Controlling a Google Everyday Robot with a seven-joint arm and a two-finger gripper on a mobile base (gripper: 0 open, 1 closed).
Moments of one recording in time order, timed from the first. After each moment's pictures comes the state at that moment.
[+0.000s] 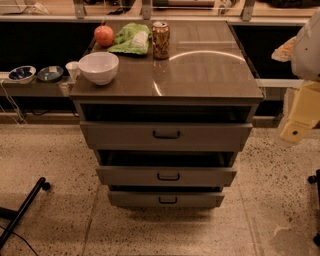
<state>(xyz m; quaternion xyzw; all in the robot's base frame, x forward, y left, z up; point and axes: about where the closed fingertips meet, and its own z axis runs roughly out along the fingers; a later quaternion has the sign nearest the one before) 0.438 -0.217 0.976 -0.60 0.78 -0.03 0.16</state>
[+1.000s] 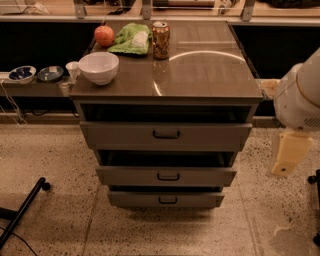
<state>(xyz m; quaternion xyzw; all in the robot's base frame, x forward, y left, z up) 0.434 -0.221 0.906 -0.65 0.74 -0.09 0.16</state>
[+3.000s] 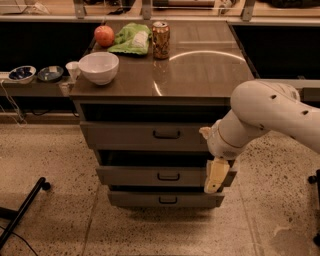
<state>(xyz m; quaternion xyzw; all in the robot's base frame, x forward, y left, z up) 0.498 -0.137 0.708 -0.68 0.71 0.06 0.16</state>
